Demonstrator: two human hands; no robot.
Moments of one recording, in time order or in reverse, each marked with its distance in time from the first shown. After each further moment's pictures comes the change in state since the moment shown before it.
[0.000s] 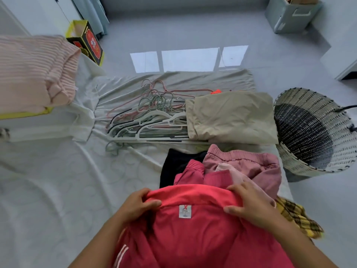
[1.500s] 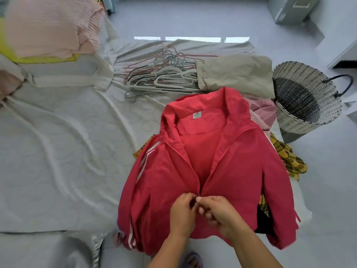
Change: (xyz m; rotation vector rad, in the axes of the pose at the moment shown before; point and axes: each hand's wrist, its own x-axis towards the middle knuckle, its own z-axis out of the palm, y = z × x) left_hand -0.202 -0.069 0.201 -0.188 0.299 0.227; right_hand -0.177 -0.117 0.199 1.111 -0.108 0.543
